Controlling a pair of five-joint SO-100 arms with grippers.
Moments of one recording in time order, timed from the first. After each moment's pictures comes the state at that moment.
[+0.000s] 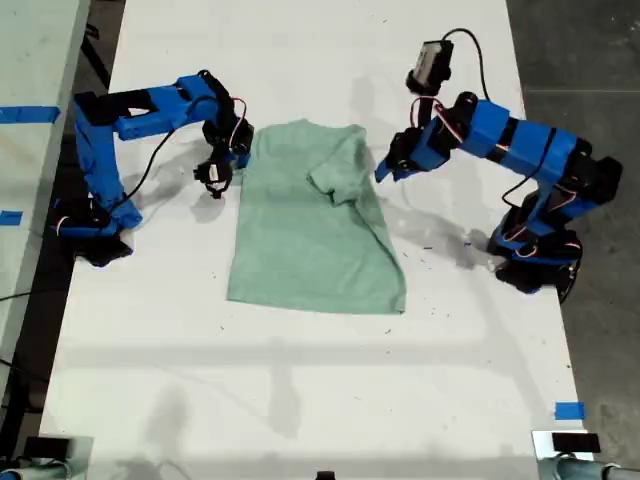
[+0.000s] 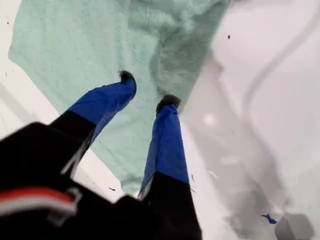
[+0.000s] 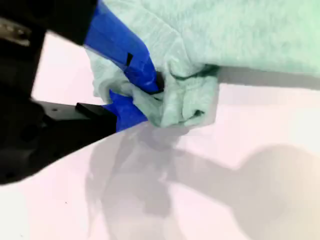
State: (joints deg) arm 0 -37.4 64.8 85.1 67.9 49.5; arm 1 29.1 106.7 97.2 80.2 -35.0
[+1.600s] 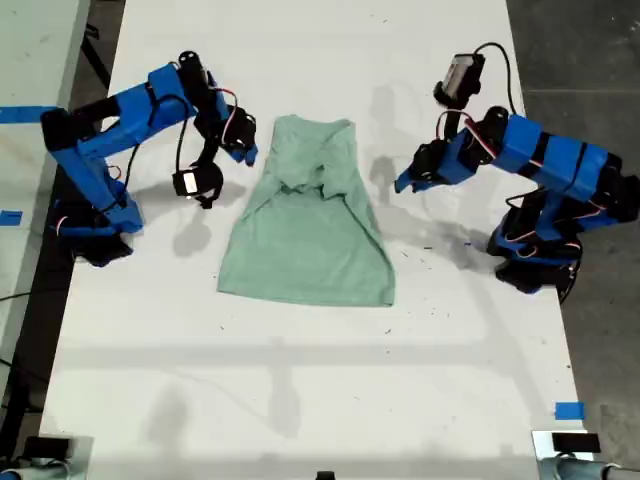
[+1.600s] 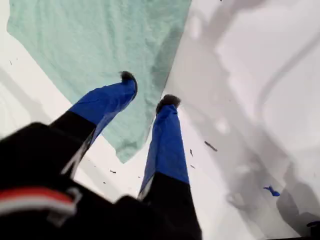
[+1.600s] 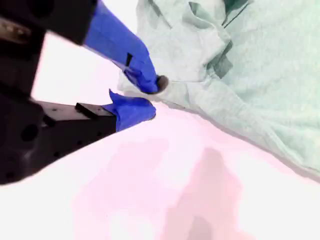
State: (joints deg) arm 0 -17.6 93.3 80.1 85.2 36.2; arm 1 26.3 125.3 114.1 80.2 -29.8
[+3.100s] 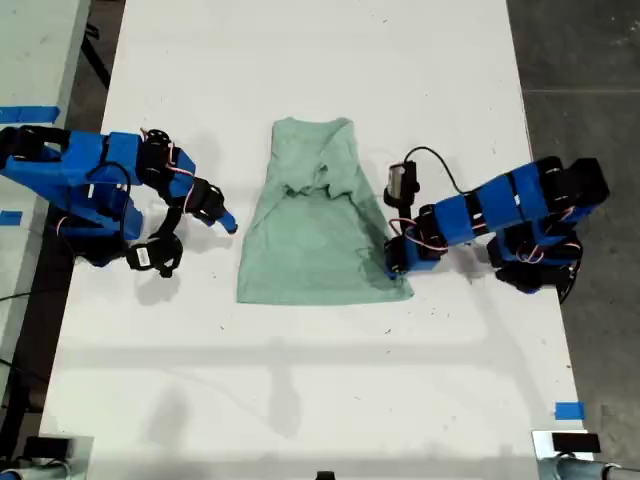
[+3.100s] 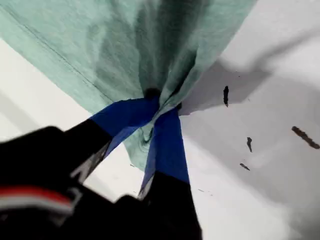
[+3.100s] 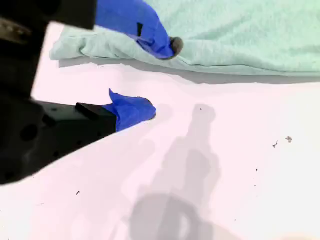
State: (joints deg) arm 0 4.0 119.3 122.2 69.2 17.4; arm 1 -3.0 94.1 125.5 55.0 -10.5
